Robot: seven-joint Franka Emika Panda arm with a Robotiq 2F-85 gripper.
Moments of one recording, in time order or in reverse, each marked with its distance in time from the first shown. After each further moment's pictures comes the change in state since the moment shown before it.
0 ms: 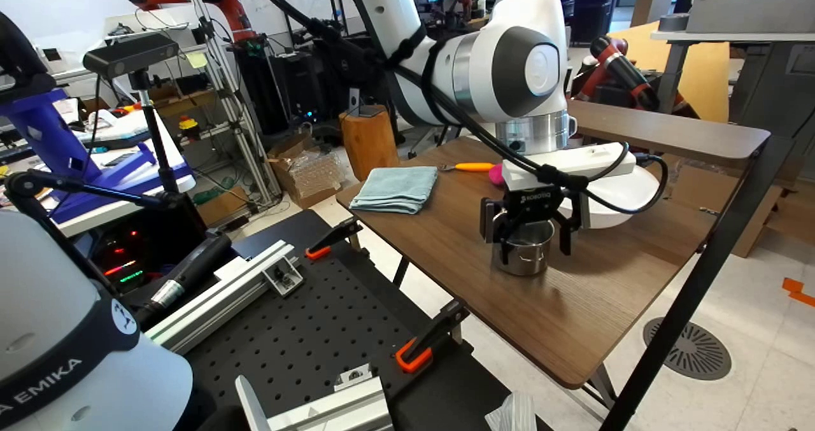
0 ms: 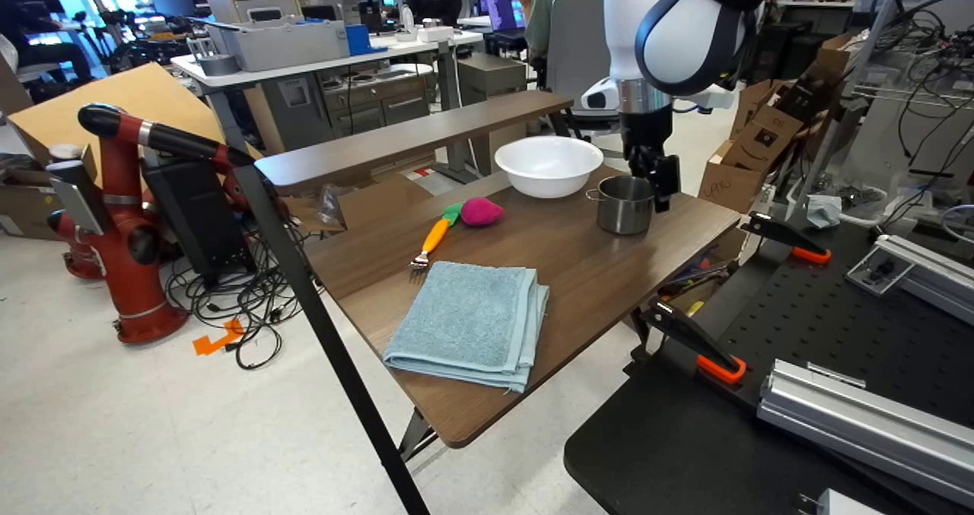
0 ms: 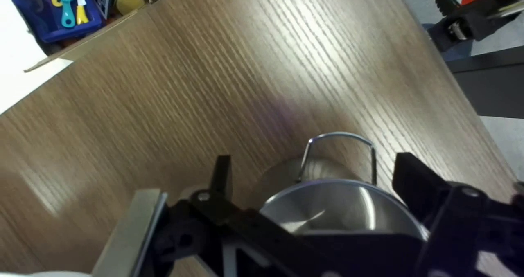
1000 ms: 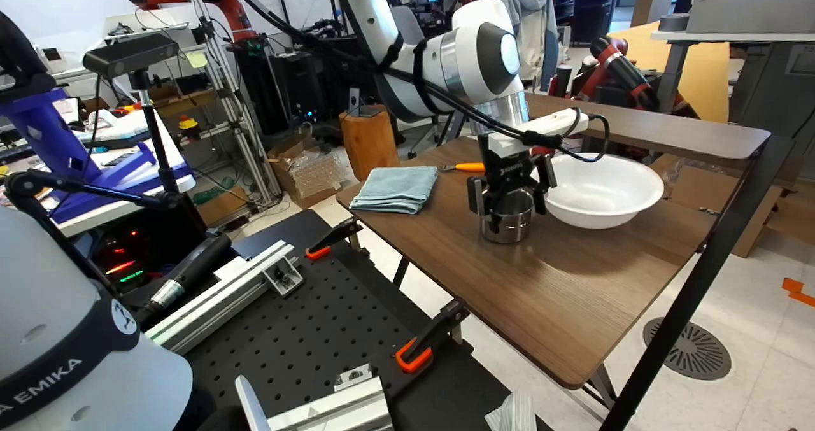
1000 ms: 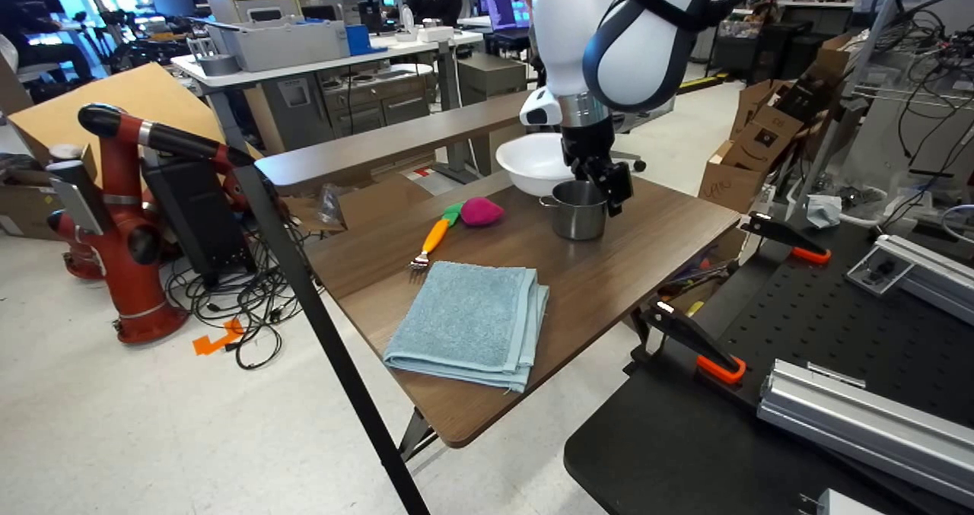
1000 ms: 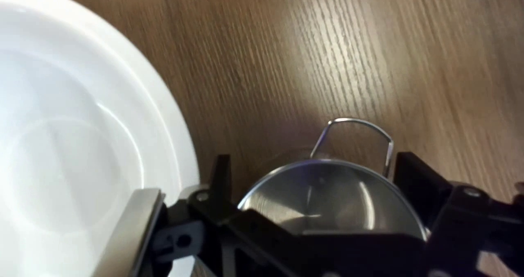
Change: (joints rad) arm 0.138 0.071 0.019 0.128 -0.147 -0.045 -0.001
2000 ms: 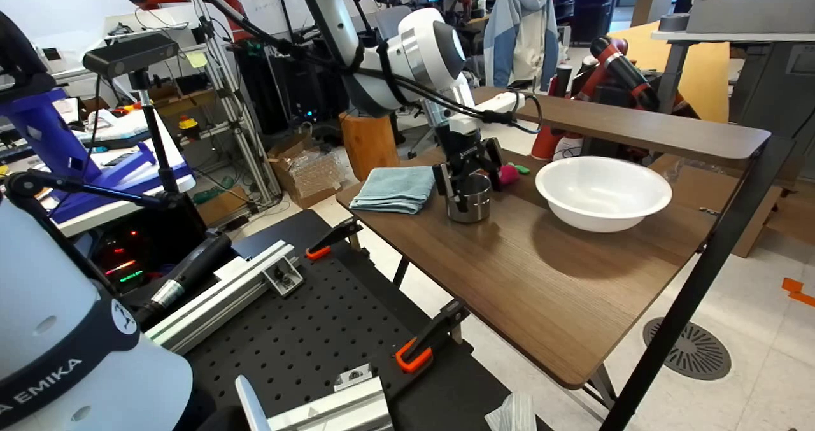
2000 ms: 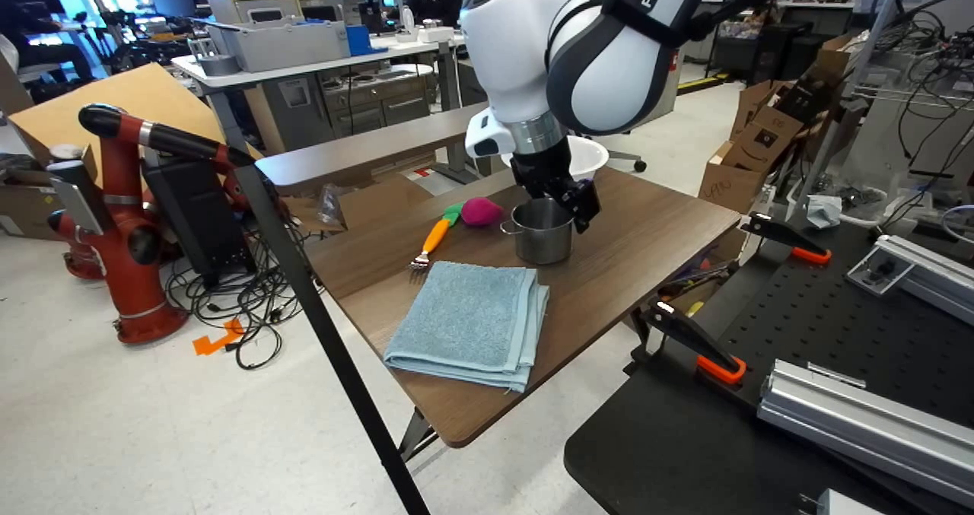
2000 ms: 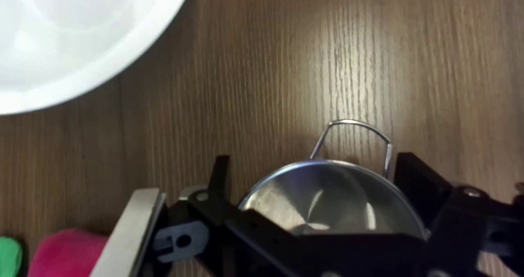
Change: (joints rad) arm 0.135 0.014 0.051 0.038 -0.164 -0.084 0.045
